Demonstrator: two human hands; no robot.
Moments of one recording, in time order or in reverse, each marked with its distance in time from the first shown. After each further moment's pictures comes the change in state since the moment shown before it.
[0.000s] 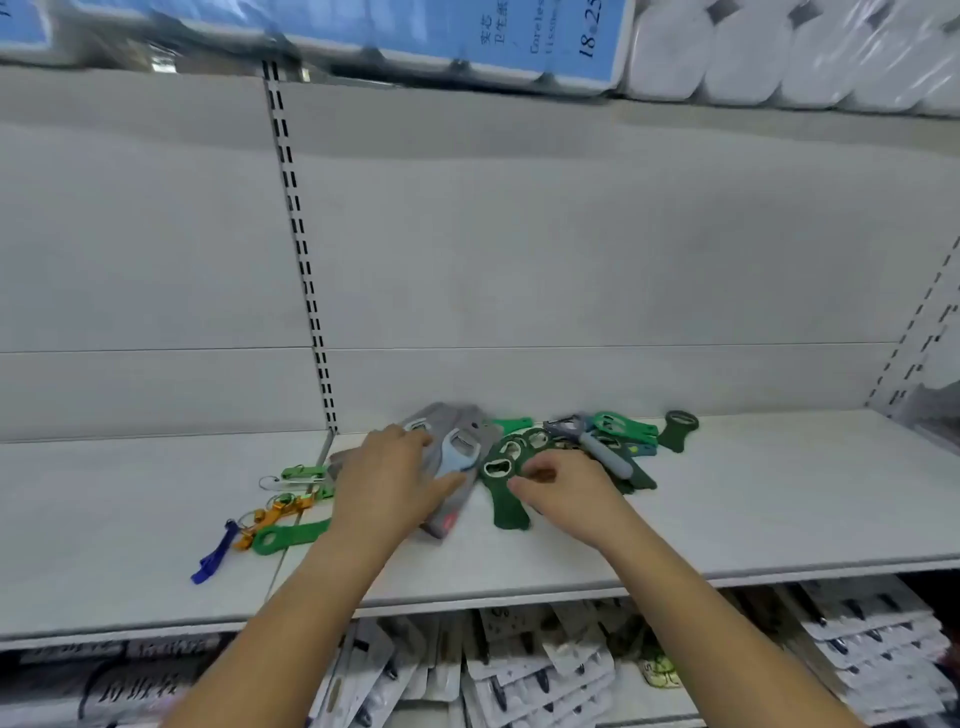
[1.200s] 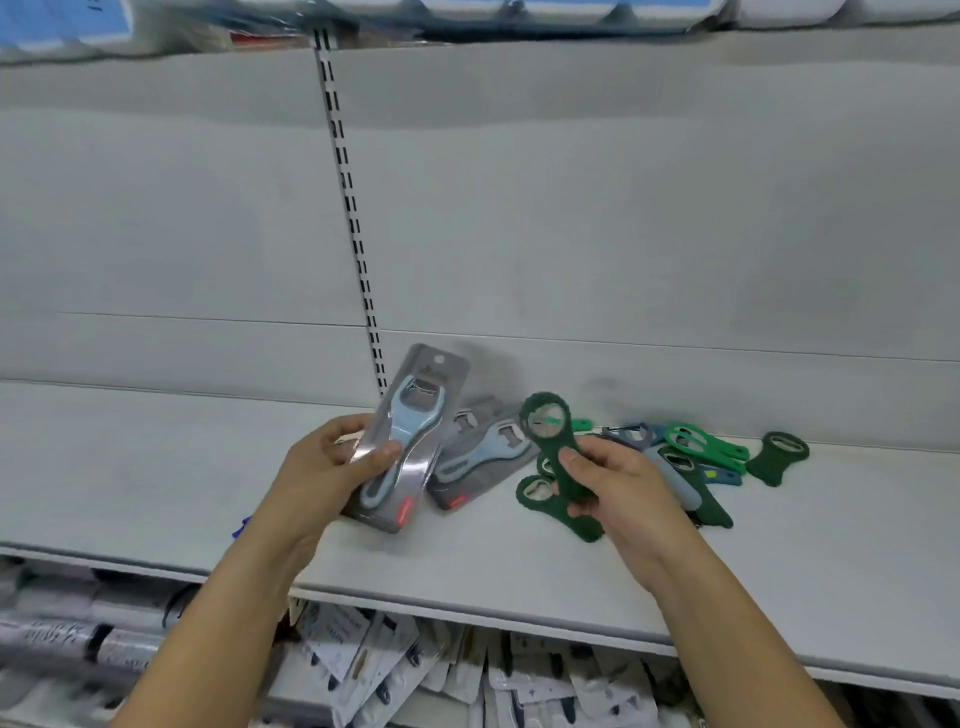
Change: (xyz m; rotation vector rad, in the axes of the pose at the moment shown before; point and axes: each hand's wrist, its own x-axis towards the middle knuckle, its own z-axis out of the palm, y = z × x) left_hand -0.026 -0.048 -0.025 -1.043 0.059 -0.465; right_hand 0.025 0.011 -0.009 0.868 -0.199 0.014
